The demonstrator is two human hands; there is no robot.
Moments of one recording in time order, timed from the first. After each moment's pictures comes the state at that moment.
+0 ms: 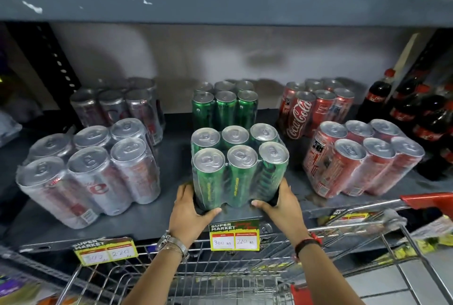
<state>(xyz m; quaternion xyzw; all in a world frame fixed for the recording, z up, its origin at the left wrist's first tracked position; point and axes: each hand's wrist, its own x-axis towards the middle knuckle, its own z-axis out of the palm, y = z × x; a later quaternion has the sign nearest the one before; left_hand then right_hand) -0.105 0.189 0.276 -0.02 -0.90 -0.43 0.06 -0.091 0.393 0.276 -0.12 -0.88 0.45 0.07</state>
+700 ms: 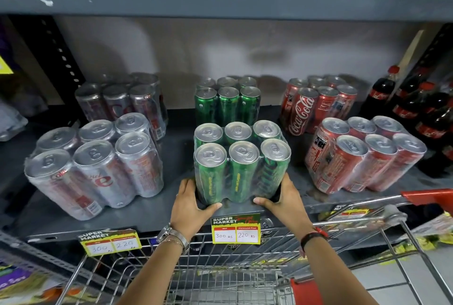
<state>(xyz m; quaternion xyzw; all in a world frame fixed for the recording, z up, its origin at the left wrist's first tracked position) -0.106 0.186 0.276 -0.04 -0.90 -0.42 0.06 -0.092 0.402 0.273 -0.09 -0.88 0.46 0.05</state>
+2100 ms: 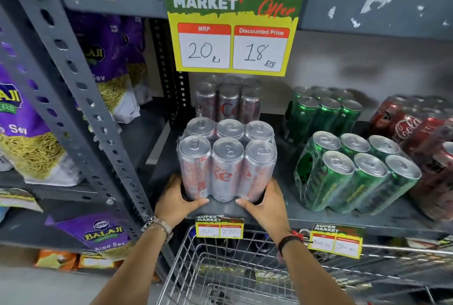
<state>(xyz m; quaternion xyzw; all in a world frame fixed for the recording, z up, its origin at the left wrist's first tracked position) -0.105 -0.055 0.279 0.09 -0.90 -0.43 0.04 -0.109 0.153 0.273 -0.03 -0.89 0.46 0.07</state>
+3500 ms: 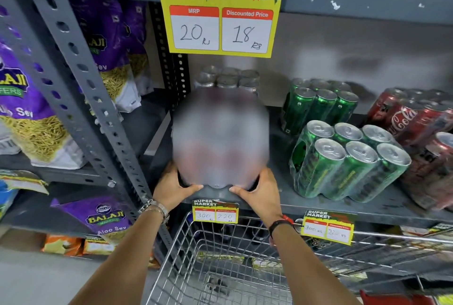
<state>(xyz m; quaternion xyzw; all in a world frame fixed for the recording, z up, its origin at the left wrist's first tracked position) -0.101 -0.056 0.282 0.09 -0.90 -0.43 0.03 -0.102 0.152 0.279 -0.02 -0.89 0.45 0.06</state>
